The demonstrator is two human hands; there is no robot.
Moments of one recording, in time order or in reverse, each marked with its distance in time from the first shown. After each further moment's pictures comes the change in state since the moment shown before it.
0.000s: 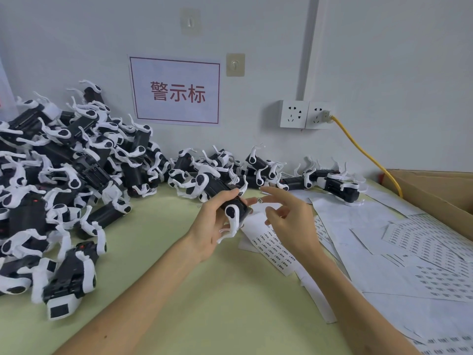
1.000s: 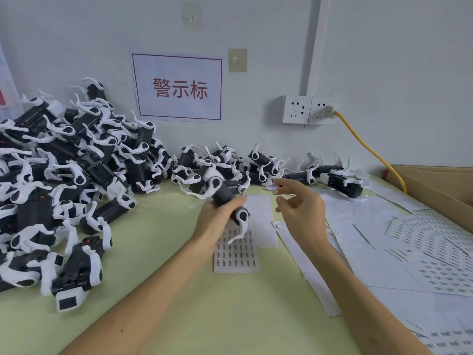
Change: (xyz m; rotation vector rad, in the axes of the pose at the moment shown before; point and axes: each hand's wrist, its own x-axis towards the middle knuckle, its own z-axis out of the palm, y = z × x) left_hand 0.007 -0.017 -0.006 0.339 0.338 0.090; right_hand 0.005 0.001 -0.006 0.054 0.167 0.062
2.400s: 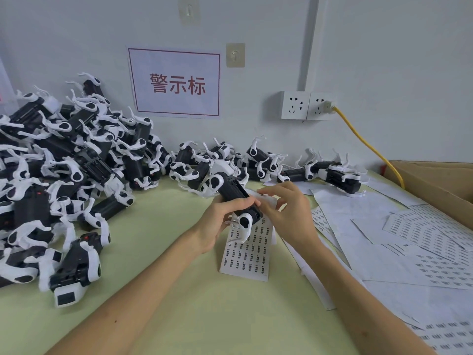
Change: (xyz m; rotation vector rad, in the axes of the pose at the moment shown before) left_hand -0.019 0.017 -0.001 -0.089 -0.455 0.082; right_hand -0.005 0.008 0.009 -0.080 -0.141 -0.112
